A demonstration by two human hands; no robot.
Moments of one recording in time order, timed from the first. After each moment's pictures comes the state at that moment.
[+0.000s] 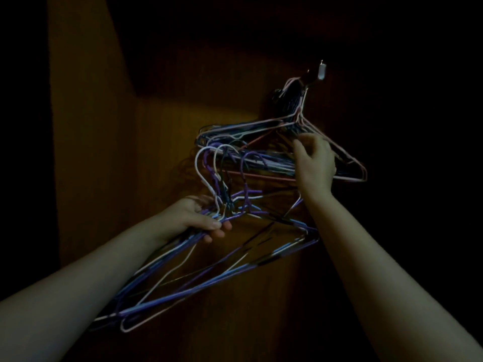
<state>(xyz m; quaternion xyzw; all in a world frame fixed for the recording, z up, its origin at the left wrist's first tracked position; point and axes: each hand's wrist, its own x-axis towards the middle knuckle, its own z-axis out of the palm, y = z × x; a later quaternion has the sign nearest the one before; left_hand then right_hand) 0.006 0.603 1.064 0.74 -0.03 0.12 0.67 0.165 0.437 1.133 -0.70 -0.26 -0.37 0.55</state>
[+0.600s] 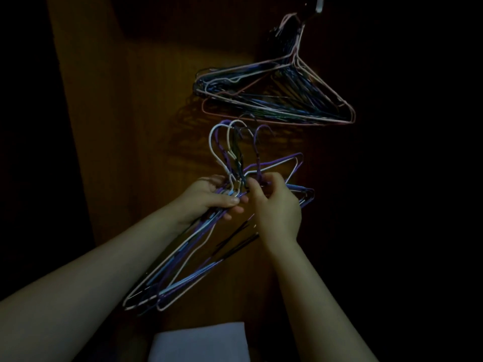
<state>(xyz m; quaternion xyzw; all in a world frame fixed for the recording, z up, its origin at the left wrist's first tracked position) -0.035 0.556 1.004 0.72 -0.02 0.12 0.68 0.022 0.429 0.985 -0.81 -0.20 -0.23 0.50</state>
